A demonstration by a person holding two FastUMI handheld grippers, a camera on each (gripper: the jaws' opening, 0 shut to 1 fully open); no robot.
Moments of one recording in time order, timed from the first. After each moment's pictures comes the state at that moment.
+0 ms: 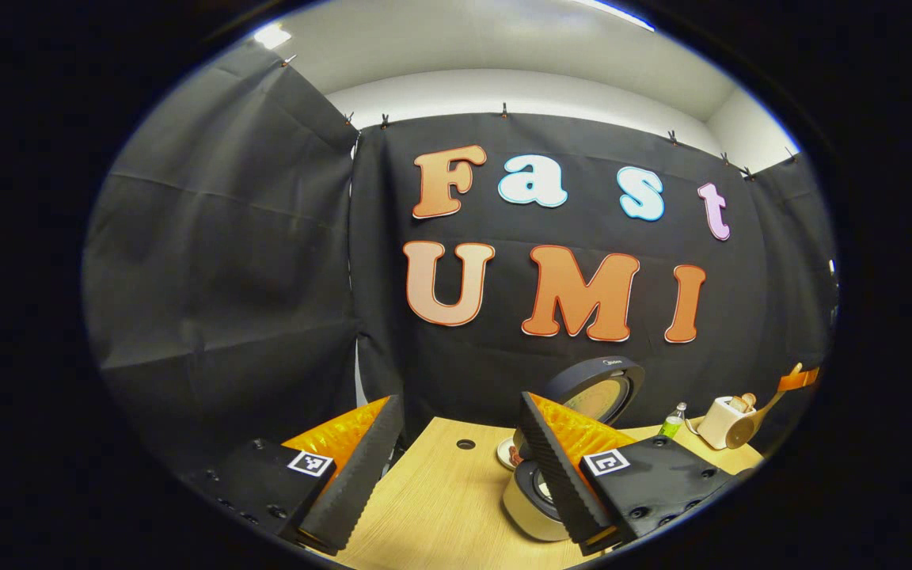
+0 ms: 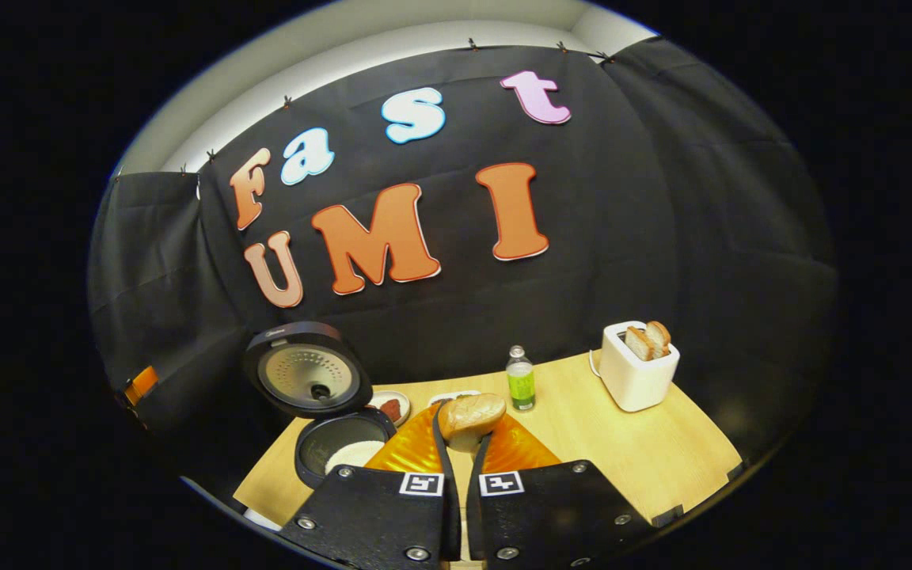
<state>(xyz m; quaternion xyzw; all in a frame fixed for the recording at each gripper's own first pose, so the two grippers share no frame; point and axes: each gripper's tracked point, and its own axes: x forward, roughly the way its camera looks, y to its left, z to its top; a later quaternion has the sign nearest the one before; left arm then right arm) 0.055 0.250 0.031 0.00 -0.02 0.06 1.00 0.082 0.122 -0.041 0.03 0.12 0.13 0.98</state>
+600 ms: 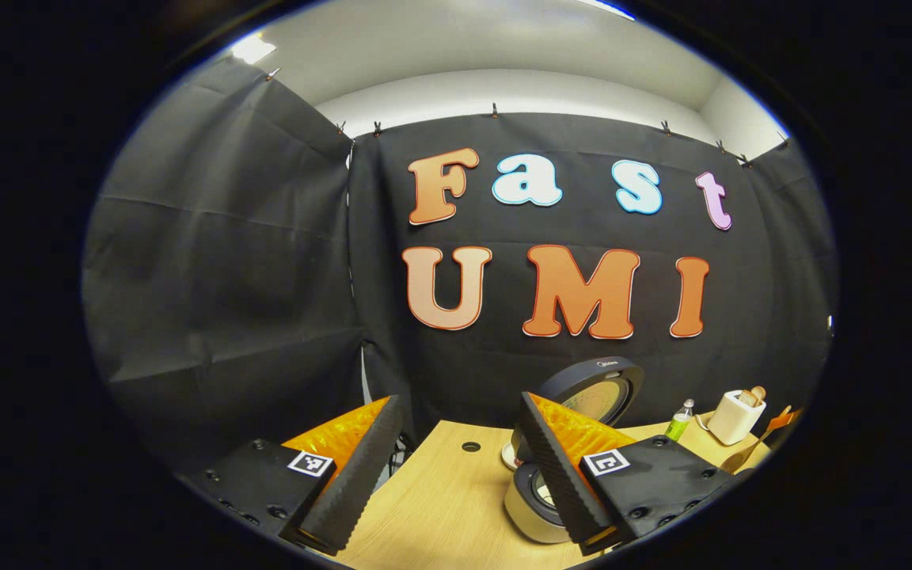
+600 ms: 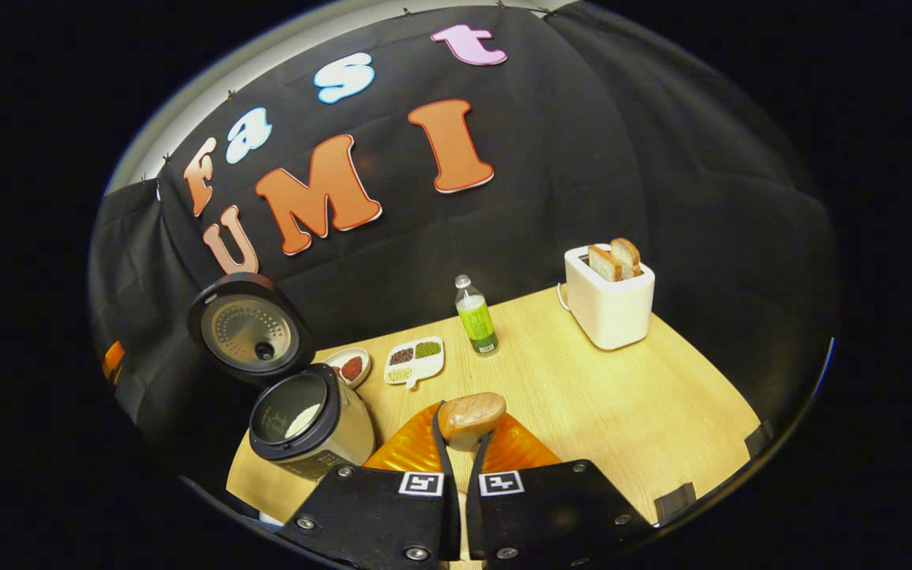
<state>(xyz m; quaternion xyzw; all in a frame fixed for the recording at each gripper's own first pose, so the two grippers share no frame) 0.055 0.231 0.040 0.02 -0.02 0.08 1.00 0.109 0.063 -0.159 0.06 0.22 0.10 0.97</state>
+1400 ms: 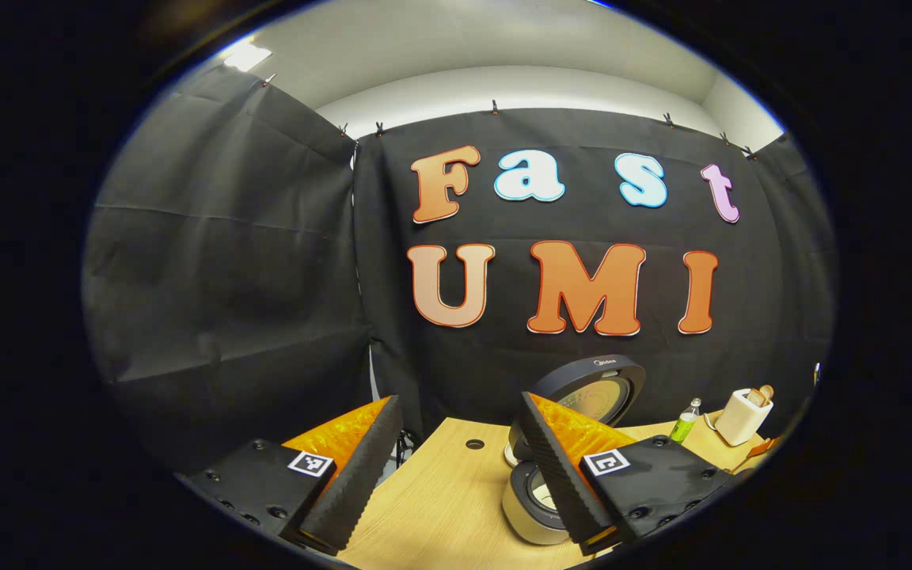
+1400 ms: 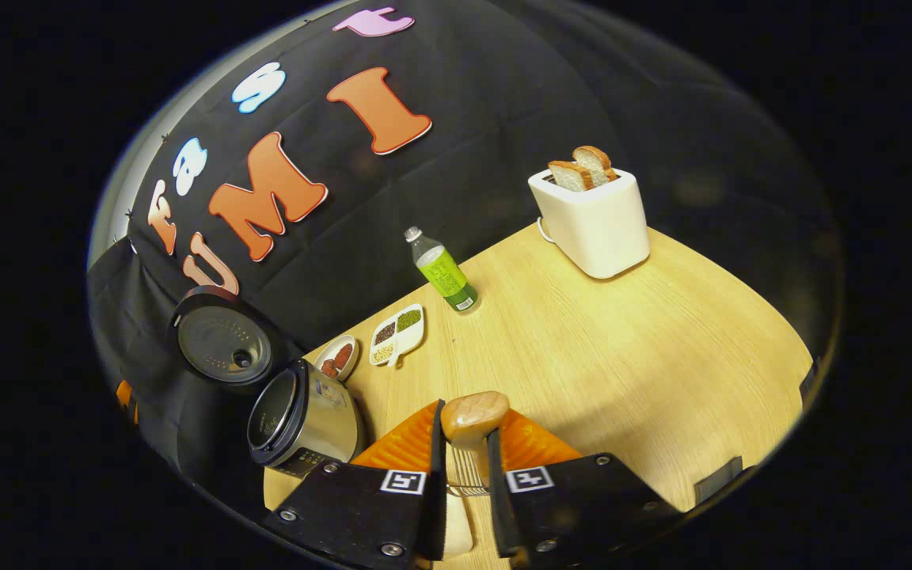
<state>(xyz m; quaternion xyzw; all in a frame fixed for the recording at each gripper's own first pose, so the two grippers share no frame) 0.058 0.205 0.037 0.02 -0.01 0.10 0.99 0.140 0.017 -0.230 0.16 0.29 0.08 0.94</state>
